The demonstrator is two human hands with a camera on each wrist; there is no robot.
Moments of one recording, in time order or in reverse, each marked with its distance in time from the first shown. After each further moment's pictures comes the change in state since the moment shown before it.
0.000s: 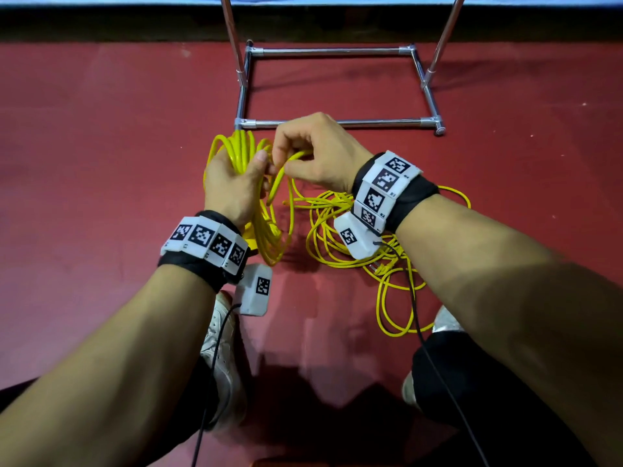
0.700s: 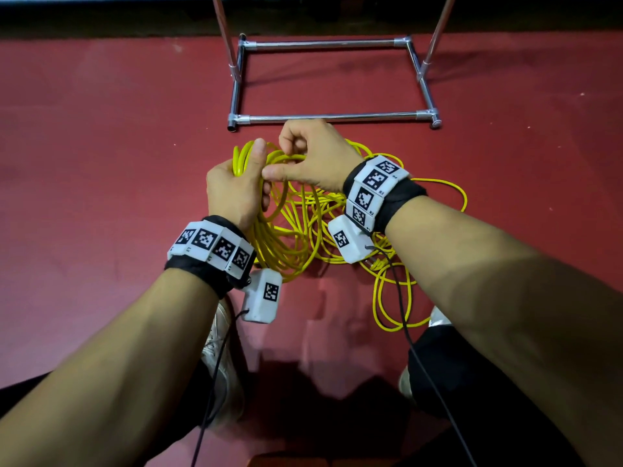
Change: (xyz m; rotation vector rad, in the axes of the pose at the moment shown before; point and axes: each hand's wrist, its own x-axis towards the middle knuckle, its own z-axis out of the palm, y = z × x) left_hand -0.018 0.008 0.017 -0.080 0.056 -0.158; right_hand -0.005 0.031 0.007 -0.089 0.171 0.136
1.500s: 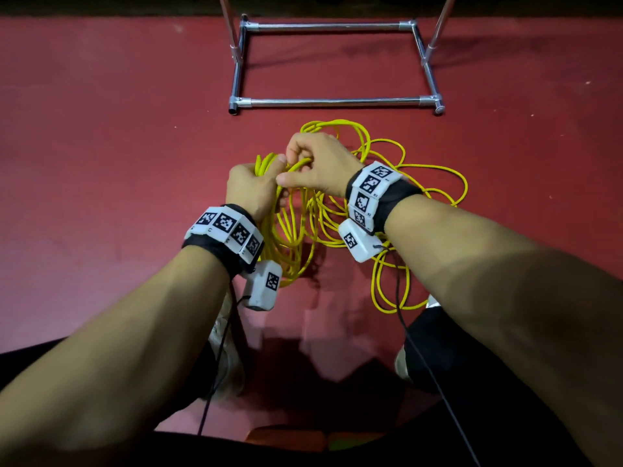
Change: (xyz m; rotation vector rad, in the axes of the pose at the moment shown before) left_hand -0.005 -0.031 0.006 0.188 -0.074 -0.142; right_hand -0.025 0.026 0.023 -0.025 -0.105 0.071
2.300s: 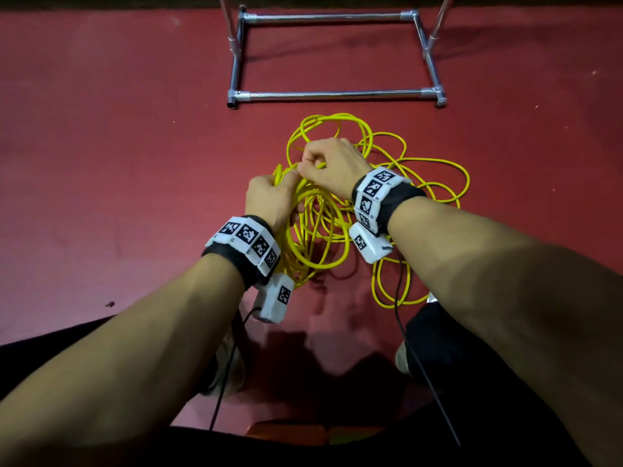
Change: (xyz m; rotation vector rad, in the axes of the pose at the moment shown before) left_hand -0.023 -0.007 0.024 0.058 -0.054 -0.094; right_hand -0.012 0.025 0.001 -0.251 0.075 0.090
